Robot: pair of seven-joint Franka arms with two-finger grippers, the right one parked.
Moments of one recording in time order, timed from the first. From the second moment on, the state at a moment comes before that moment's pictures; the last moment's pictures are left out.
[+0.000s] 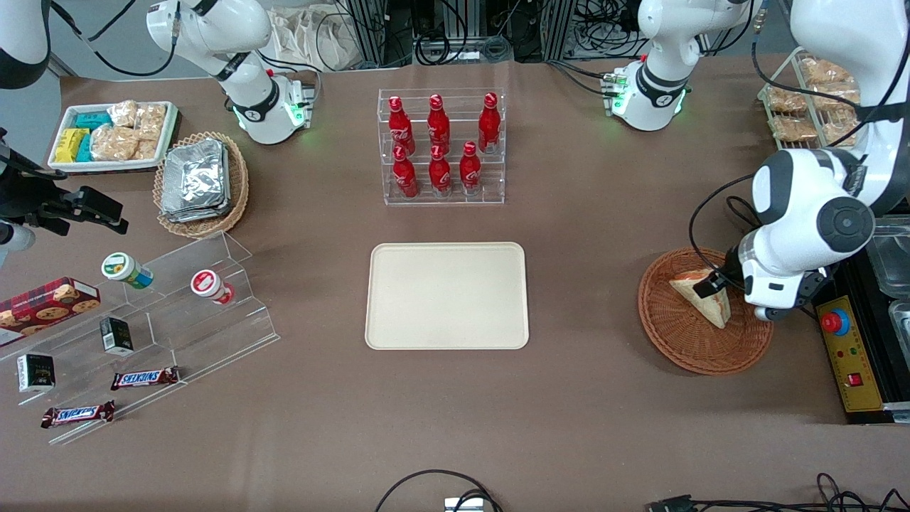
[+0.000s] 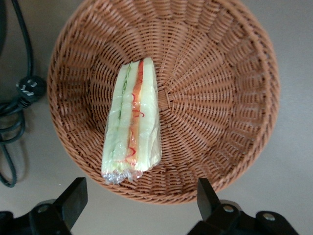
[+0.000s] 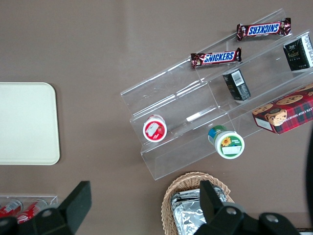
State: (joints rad) arm 0.19 0.23 -0.22 -2.05 0.09 2.14 -0.68
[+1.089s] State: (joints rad) arm 0.21 0.34 -0.19 -2.08 0.09 2.23 -0.69
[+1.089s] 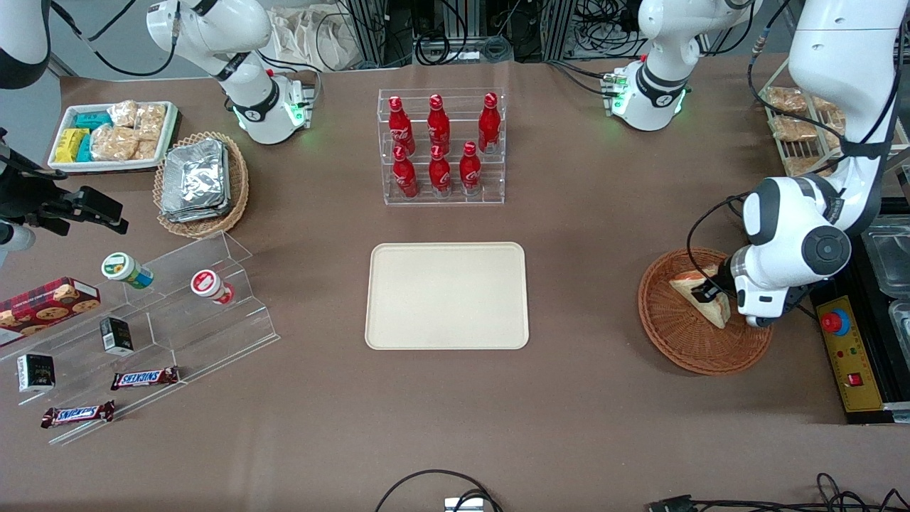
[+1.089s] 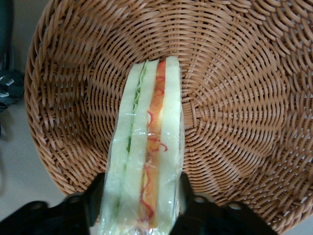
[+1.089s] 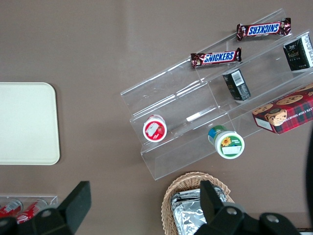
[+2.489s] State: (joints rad) arm -0.15 0.35 -0.36 -1.50 -0.02 1.70 -0.47
